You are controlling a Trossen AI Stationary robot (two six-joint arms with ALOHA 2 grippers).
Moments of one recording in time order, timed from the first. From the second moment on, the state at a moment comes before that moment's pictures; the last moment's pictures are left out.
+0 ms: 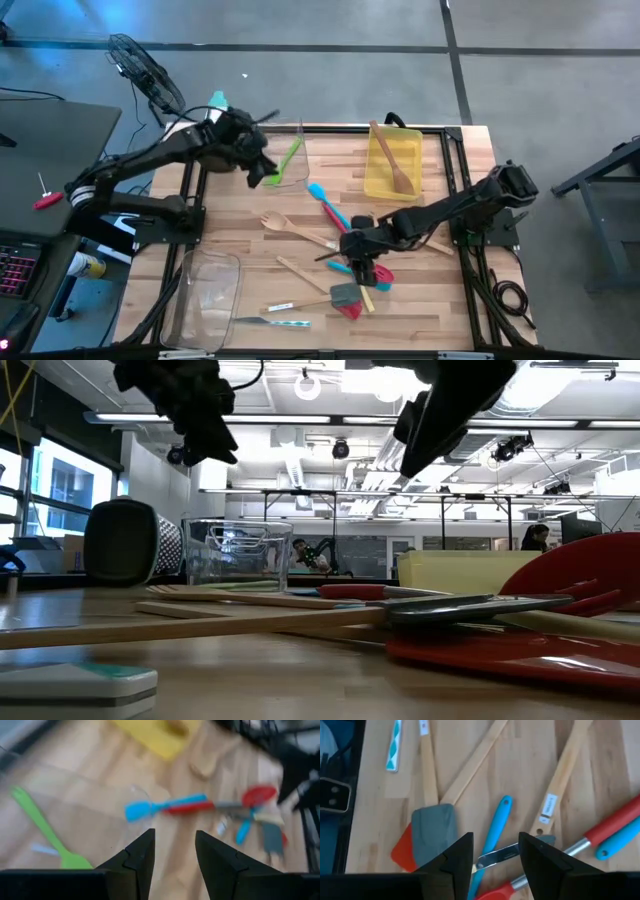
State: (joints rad) left arm 0.56 1.11 0.98 -0.62 0.43 -0.08; right arm 0.33 1.66 1.22 -0.55 0.00 0.35
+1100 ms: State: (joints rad) left arm 0.23 1.12 0.98 -0.71 0.22 -0.08; right arm 0.50 1.79 1.22 -0.82 -0.03 0.81
